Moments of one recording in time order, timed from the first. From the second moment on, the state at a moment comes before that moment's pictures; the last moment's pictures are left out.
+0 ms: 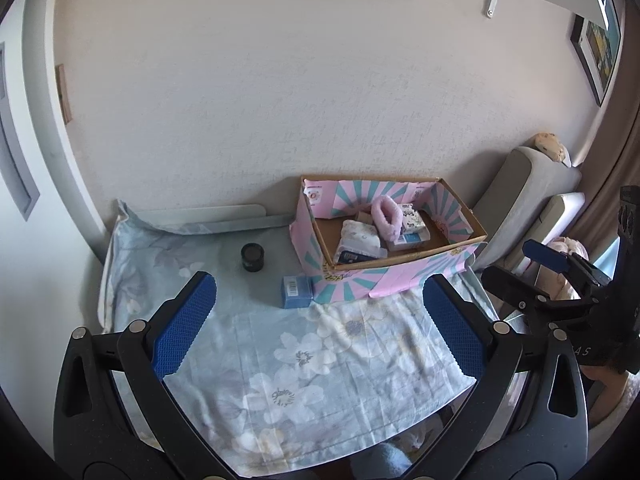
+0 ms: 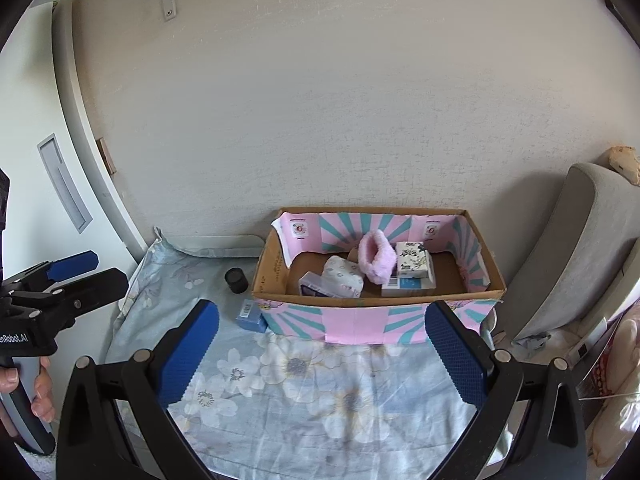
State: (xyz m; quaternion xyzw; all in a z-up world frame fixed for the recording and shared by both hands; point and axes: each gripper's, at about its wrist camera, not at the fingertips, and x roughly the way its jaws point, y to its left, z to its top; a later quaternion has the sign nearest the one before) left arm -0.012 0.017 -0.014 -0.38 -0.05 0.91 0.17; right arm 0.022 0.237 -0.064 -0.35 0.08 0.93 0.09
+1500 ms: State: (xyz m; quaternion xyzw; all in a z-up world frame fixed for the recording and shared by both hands) left arm -0.214 0.006 -0.235 -0.48 0.02 0.84 0.26; right arm -0.118 0.140 -0.261 -0.41 0.08 0.90 0.14
